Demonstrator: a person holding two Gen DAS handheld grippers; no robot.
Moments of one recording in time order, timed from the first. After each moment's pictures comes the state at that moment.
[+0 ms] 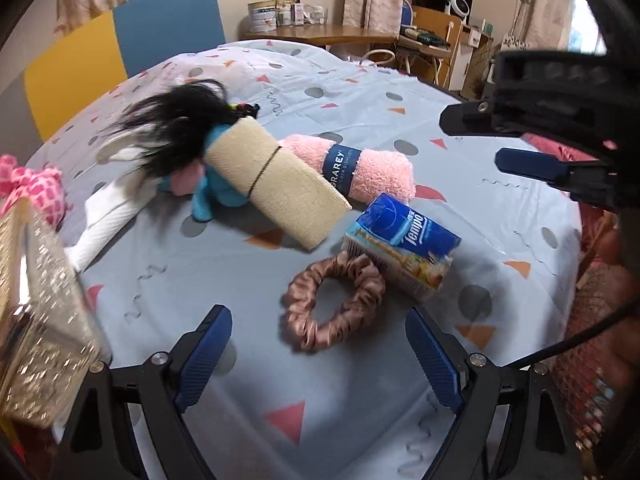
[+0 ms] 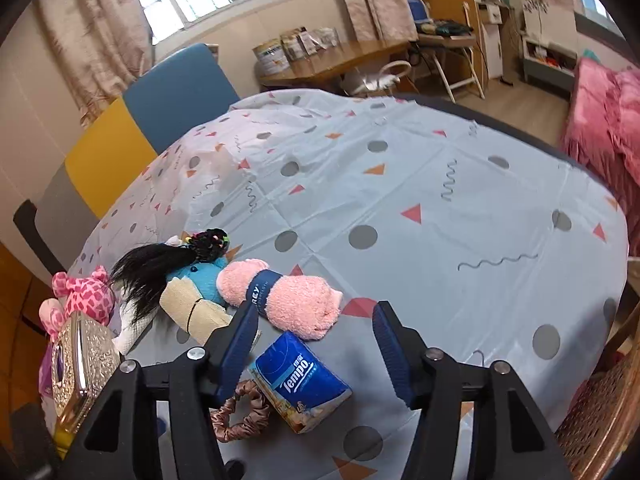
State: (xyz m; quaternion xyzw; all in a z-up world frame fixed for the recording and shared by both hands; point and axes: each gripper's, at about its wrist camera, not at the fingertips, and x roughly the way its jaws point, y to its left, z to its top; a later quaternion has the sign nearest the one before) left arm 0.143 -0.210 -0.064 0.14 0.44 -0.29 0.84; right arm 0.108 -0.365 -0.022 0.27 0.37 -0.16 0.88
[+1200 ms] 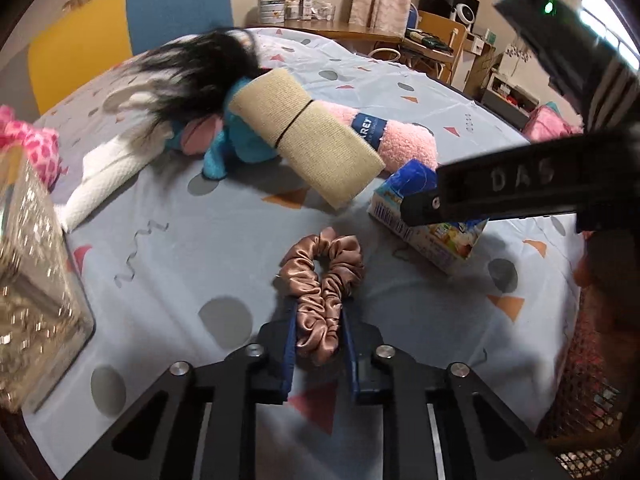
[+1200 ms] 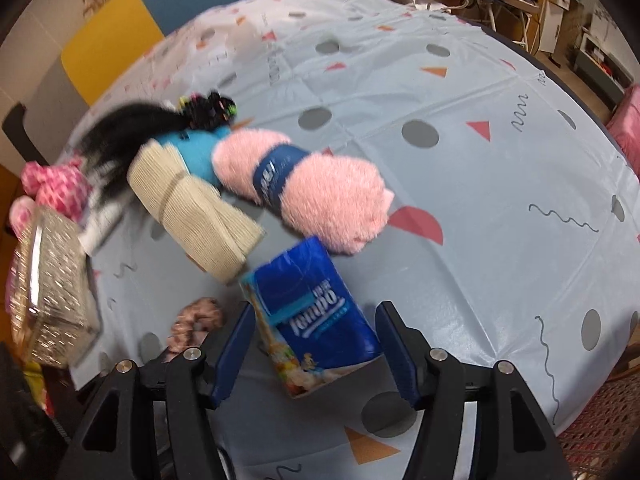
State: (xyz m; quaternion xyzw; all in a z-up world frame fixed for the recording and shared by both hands) left arm 0.133 -0.162 -0.089 0.11 0.45 -0.30 0.83; right arm 0.147 -0.319 -0.083 0.19 0.54 -0.10 0.82
